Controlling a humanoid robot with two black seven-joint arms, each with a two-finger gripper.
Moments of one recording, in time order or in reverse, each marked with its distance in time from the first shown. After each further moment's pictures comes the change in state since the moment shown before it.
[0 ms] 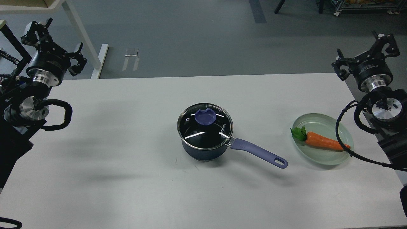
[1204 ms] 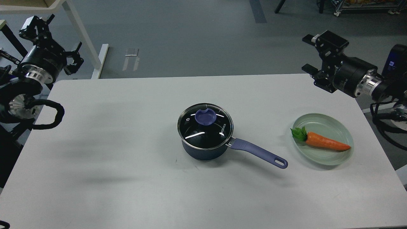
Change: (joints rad) left arm -0.012 0.063 0.013 -0.085 0.141 0.009 0.053; right arm 0.340 -0.527 -0.809 0.794 -0.734 -0.135 0.002
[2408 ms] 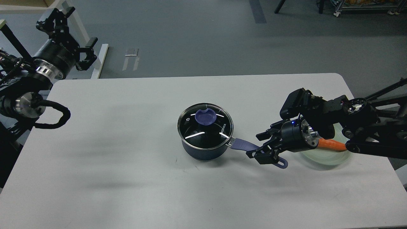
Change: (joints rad) left arm -0.008 0.047 -0.003 -0.142 0.123 0.049 -0.005; right arm 0.428 0.356 -0.706 0.047 -0.948 -0.008 0.074
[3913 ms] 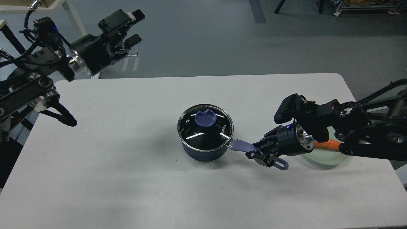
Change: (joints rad) left arm -0.106 -0.010 0.022 -0.238 0.956 -0.002 0.005; right arm -0.011 0.044 -0.019 -0.022 0.026 0.011 -0.006
